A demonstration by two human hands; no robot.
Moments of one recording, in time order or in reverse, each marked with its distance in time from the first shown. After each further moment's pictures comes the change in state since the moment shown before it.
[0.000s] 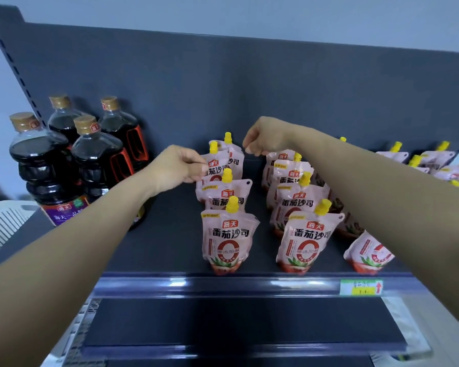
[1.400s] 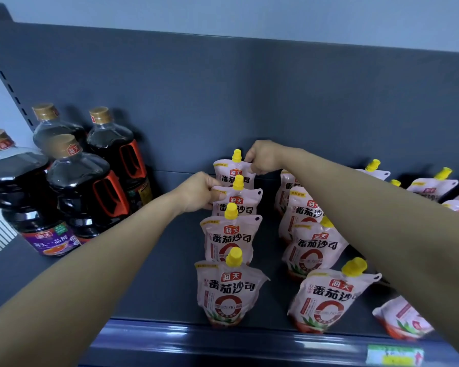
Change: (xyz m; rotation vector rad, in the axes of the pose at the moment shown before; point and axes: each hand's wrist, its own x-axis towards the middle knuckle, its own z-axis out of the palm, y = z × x) left_hand 0.091 -0.040 0.029 -0.022 -0.164 -0.122; right_hand 0.090 0.021 0.021 -0.205 -0.114 0.027
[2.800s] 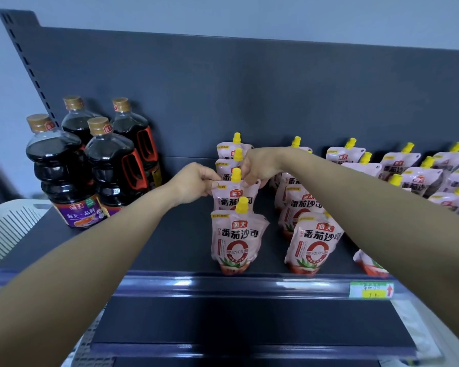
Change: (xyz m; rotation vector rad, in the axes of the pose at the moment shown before) left_hand -0.087 0.004 0.006 0.177 0.097 0.097; right_hand -0.104 -0.050 0.022 0.018 -0.188 -0.074
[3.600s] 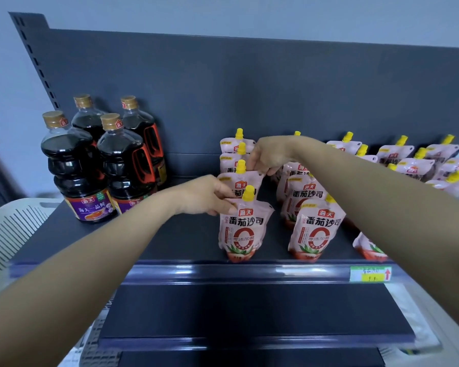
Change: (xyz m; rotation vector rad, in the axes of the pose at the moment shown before) left_hand -0.050 0.015 0.005 0.050 -0.365 -0.029; right_hand -0.021 -0.004 -0.004 0.113 0.027 0.091
